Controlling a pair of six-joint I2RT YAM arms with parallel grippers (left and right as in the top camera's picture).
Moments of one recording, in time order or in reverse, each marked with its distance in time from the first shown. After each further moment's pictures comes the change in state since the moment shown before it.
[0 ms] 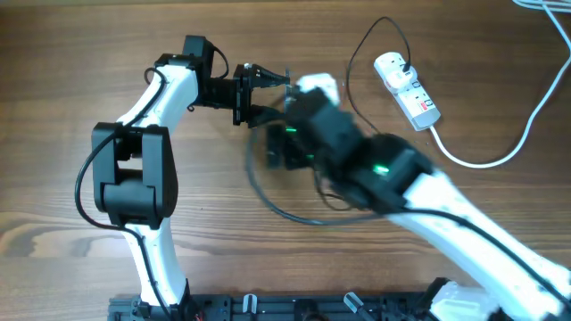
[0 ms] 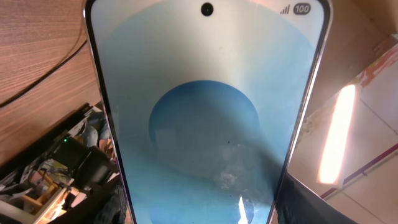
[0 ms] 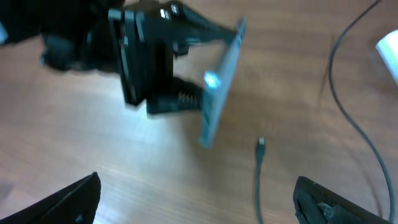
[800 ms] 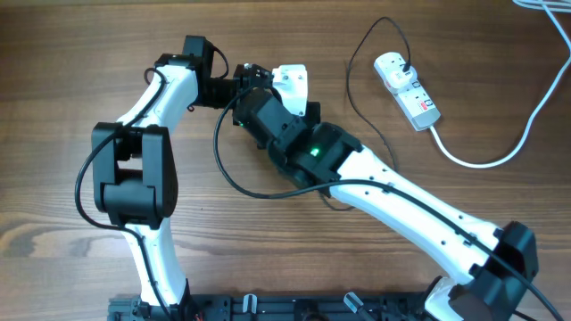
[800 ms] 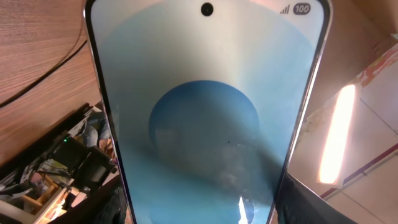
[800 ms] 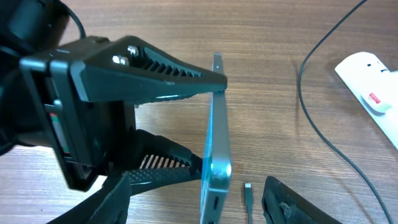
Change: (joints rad) left arm 0.000 0.000 0.000 0.000 0.000 0.000; right arm 0.020 0.190 0.007 0.149 0.229 0.055
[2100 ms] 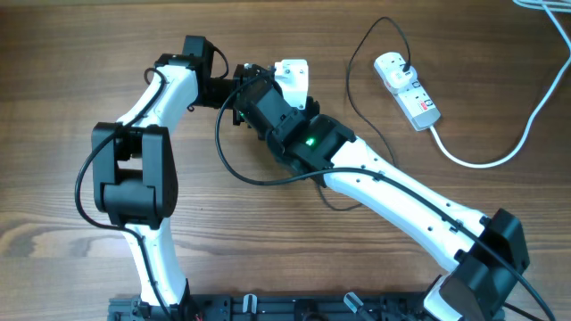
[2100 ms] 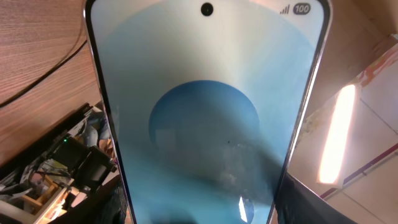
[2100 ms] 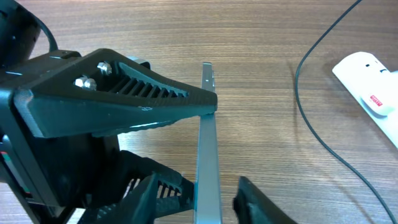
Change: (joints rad) left arm 0.000 0.000 0.000 0.000 0.000 0.000; right arm -0.035 0.041 0.000 0.052 0.008 0.003
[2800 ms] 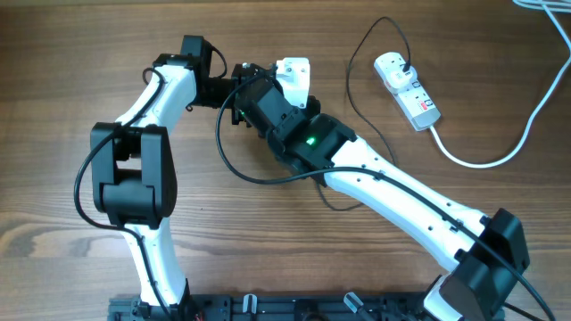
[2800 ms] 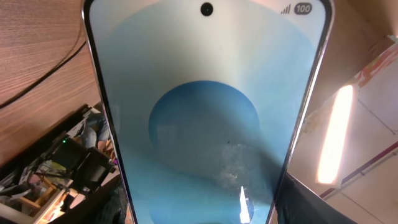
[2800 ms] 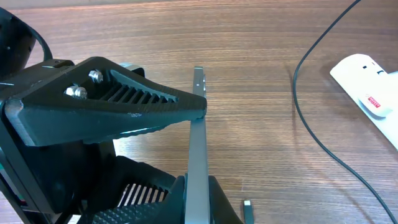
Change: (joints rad) left arm 0.005 0.000 0.000 0.001 0.003 0.000; right arm -0.004 0.000 0.000 0.011 0.011 0.008
